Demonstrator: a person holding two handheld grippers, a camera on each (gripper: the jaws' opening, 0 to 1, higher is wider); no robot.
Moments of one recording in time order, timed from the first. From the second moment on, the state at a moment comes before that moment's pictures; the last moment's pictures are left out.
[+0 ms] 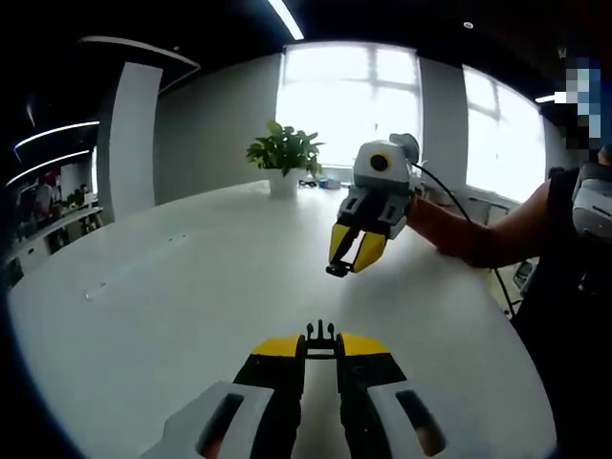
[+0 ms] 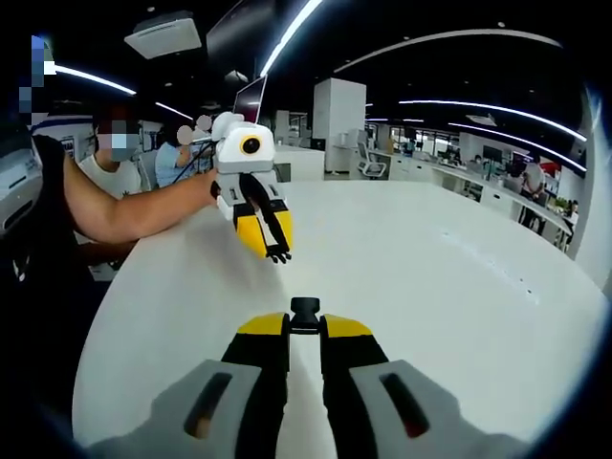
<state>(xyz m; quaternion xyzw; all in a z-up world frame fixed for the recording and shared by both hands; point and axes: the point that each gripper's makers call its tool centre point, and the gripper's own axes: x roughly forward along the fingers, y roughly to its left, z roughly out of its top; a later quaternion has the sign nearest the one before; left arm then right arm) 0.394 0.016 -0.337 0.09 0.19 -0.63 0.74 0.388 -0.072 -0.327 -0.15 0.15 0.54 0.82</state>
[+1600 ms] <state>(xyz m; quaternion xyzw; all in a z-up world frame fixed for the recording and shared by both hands) 0.368 0.012 -0.346 0.12 0.20 -0.67 0.70 0.362 -0.065 -0.332 -0.17 0.17 0.58 0.78</state>
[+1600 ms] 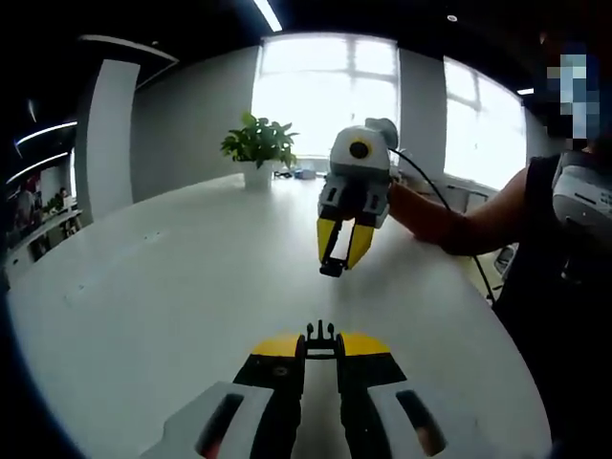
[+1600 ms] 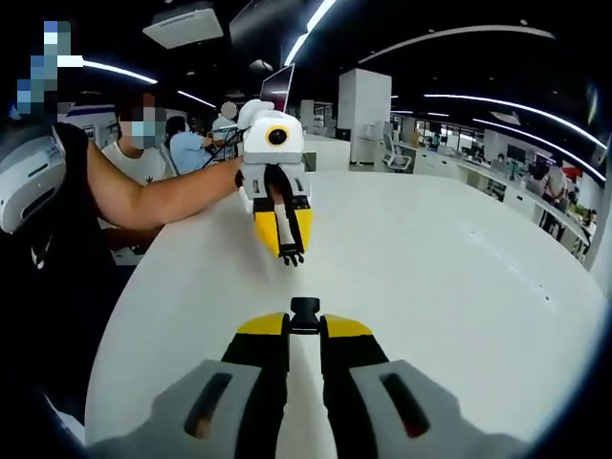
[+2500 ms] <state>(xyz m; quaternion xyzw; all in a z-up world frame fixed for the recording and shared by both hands) 0.363 0.011 -0.346 0.11 0.20 -0.68 0.69 0.359 -0.065 -0.337 -0.17 0.18 0.59 0.77</state>
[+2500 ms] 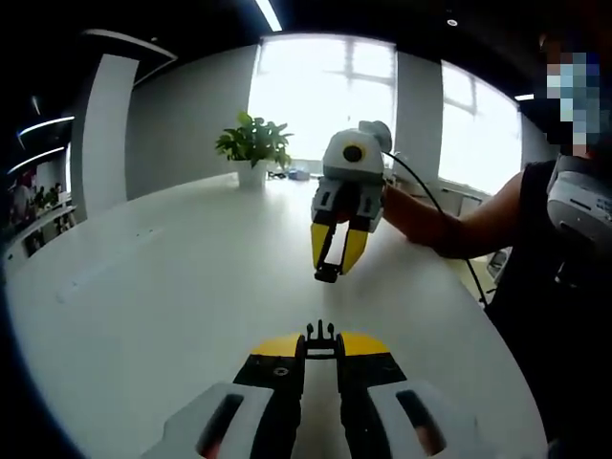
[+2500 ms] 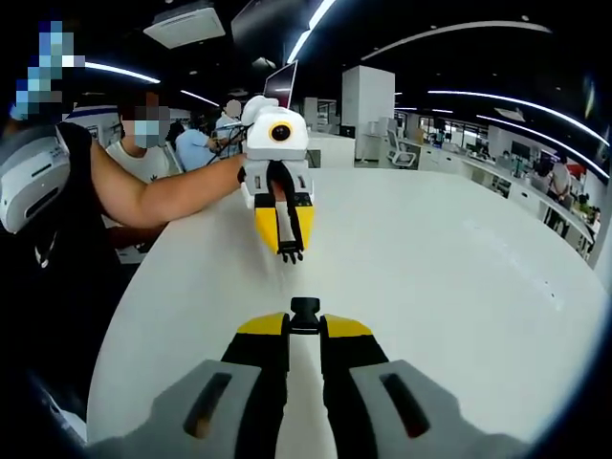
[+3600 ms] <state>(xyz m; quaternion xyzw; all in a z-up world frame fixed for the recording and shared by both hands) 0.365 0.007 -0.360 0.11 0.21 -0.68 0.69 0.359 -0.058 -0.348 -0.16 0.18 0.60 0.77</state>
